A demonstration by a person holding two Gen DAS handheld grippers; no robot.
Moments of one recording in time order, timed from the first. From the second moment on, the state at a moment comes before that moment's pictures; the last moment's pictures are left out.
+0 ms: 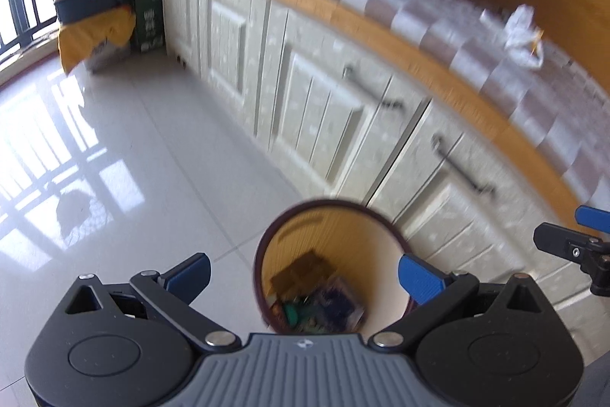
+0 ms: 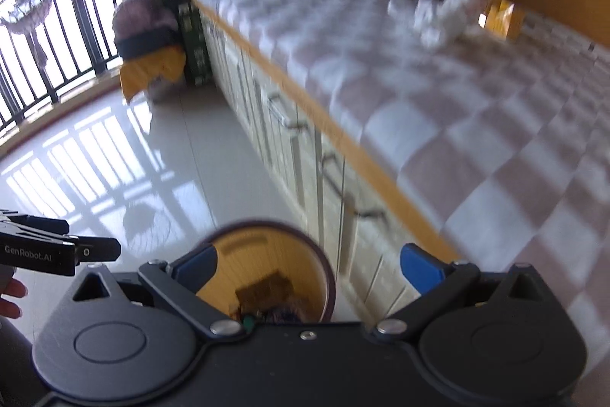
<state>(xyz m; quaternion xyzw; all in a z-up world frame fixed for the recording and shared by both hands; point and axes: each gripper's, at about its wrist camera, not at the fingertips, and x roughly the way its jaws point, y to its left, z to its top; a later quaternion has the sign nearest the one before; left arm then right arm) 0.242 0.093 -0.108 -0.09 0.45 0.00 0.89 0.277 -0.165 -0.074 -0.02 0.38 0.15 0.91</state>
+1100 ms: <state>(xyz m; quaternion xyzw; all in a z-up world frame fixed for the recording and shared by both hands) 0.358 -0.037 0.040 -0.06 0.16 -0.15 0.97 0.378 -0.287 0.061 -0.04 0.09 0.01 0.99</state>
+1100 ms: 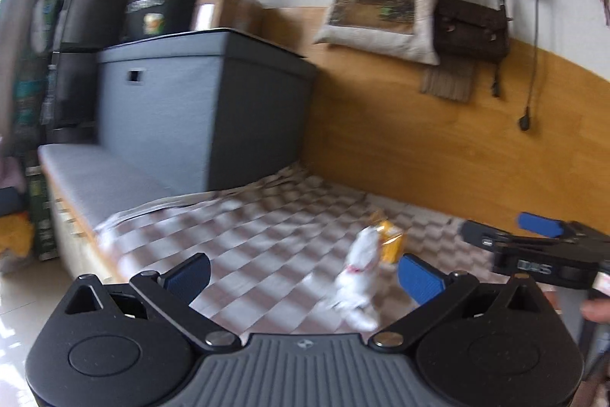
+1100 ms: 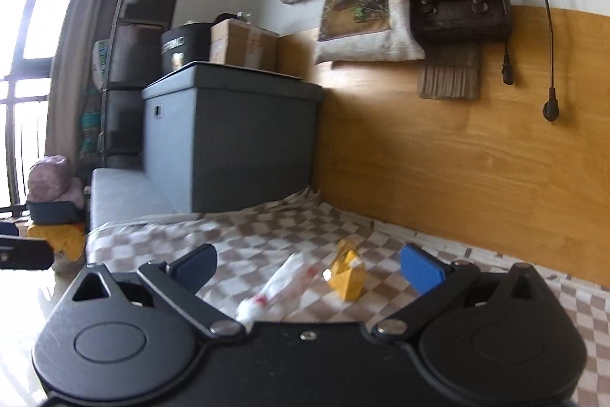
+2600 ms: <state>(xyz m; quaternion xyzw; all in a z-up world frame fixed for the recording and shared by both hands) 0.546 -0.153 -0.067 0.04 0.29 -0.26 0.92 0.612 -0.331 -0.028 -0.05 0.28 0.03 0.96</state>
